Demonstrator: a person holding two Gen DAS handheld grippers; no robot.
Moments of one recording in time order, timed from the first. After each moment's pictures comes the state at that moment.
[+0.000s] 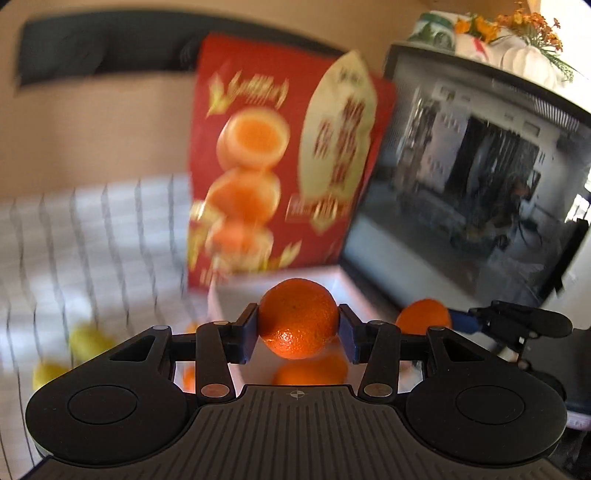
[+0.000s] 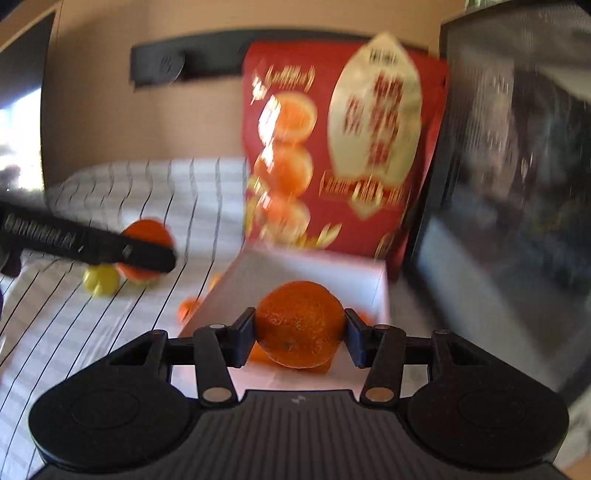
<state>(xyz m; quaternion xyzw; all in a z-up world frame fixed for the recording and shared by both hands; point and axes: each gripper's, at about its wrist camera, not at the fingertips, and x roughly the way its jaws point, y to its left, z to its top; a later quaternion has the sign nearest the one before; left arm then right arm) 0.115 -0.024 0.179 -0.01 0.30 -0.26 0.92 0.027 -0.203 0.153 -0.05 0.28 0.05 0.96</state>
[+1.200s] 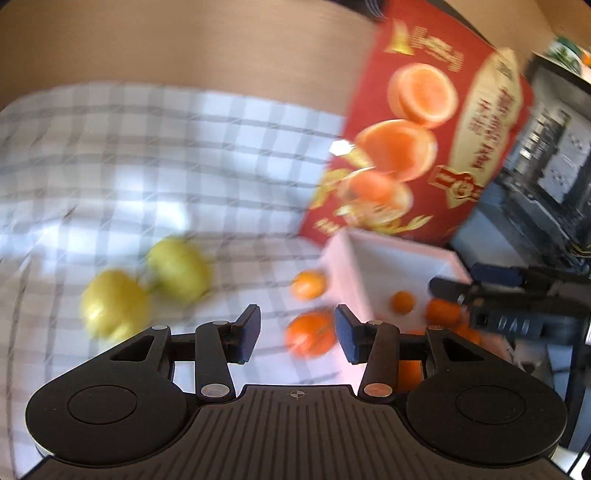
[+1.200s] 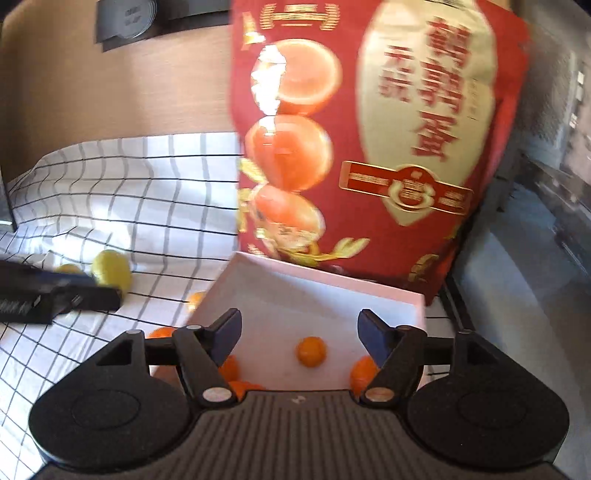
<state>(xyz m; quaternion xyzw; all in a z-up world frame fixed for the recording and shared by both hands) 0.129 0.076 0.096 -0.12 0.37 -0.13 0.91 0.139 -0.178 0.122 -0.07 0.34 0.08 0.93</state>
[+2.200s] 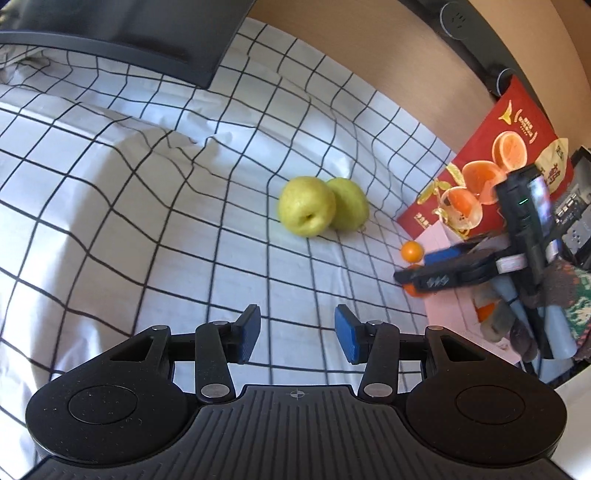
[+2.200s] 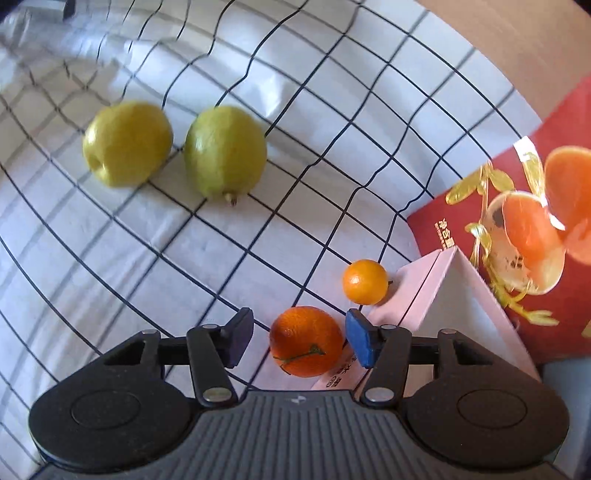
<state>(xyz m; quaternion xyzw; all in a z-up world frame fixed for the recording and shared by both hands) 0.024 0.218 0.033 -0.25 0.36 -0.07 0.90 0.208 0.010 0.061 -0.32 0.50 0.15 0.79</state>
